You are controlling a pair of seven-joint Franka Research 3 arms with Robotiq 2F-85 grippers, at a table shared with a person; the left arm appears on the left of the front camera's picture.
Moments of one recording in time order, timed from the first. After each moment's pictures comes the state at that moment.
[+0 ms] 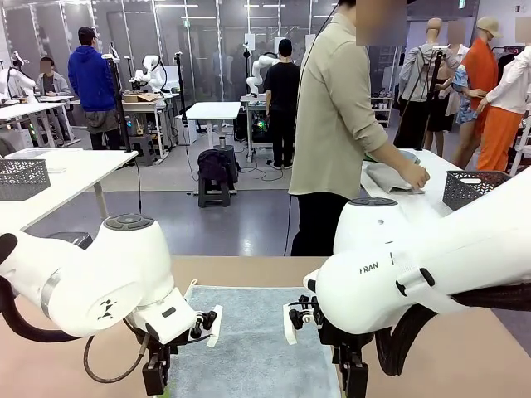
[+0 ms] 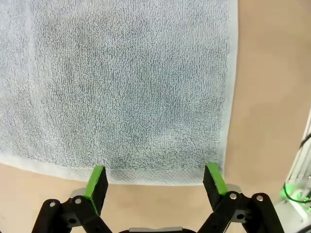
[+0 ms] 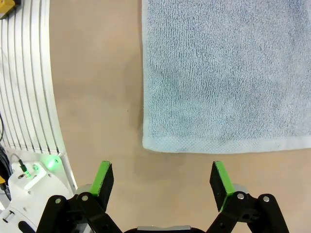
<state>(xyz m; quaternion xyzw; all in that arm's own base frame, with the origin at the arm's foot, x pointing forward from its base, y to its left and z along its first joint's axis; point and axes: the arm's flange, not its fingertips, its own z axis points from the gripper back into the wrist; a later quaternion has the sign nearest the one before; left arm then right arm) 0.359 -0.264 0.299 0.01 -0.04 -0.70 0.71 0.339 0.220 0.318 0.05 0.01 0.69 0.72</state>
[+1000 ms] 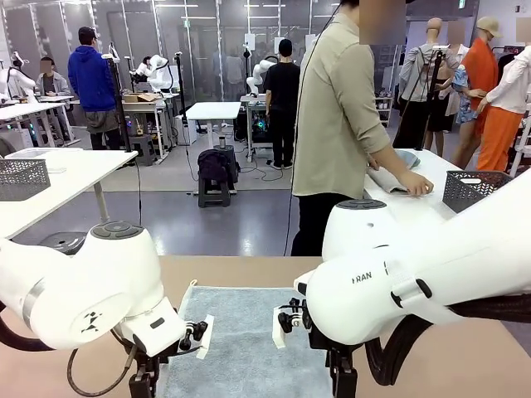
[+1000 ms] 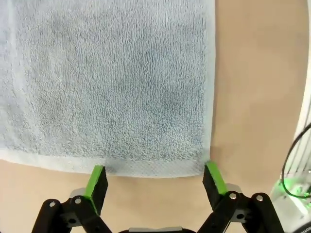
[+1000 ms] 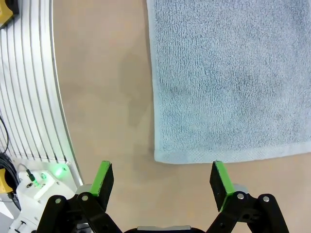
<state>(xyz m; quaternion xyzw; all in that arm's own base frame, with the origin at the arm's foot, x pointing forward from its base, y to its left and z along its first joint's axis) 0.340 -0.252 0.296 0.02 -0.03 -0.71 0.70 0.325 0.240 0.320 0.04 0.02 0.67 0.74</state>
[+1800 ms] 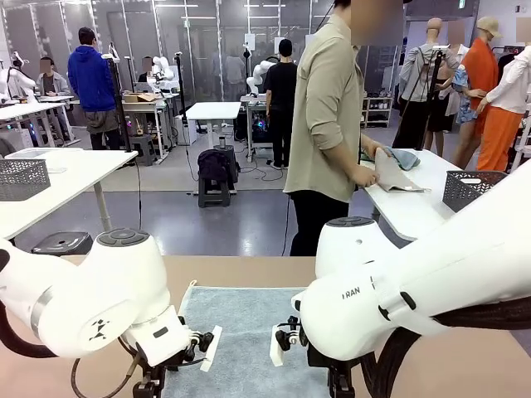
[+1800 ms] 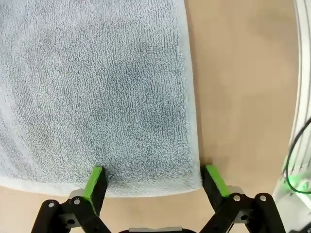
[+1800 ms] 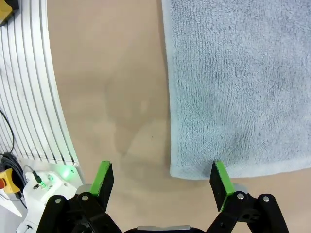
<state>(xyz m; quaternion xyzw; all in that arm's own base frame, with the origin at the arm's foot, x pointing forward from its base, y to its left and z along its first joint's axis) 0.333 -0.263 0.285 0.00 -0.03 -0.74 0.67 0.318 0.243 0.291 0.05 0.05 0.67 0.74</state>
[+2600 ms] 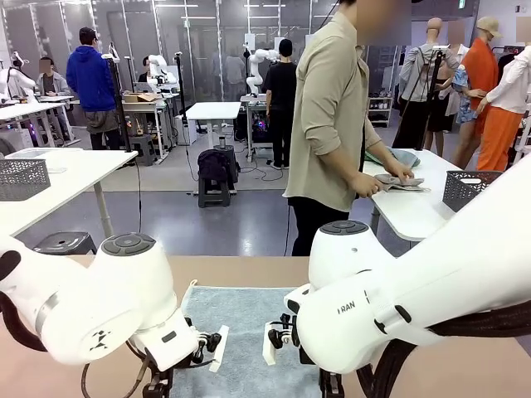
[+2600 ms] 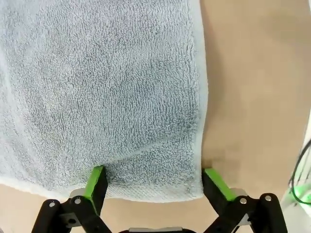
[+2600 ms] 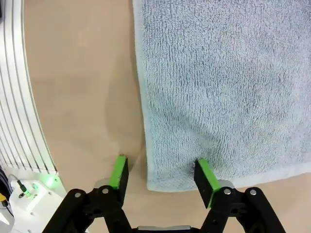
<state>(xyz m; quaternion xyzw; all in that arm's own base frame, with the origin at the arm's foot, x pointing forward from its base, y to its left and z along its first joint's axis) 0.332 -0.275 0.282 0.03 -0.06 -0.73 0.68 0.326 0.254 0.288 0.02 0.01 0.68 0.74</state>
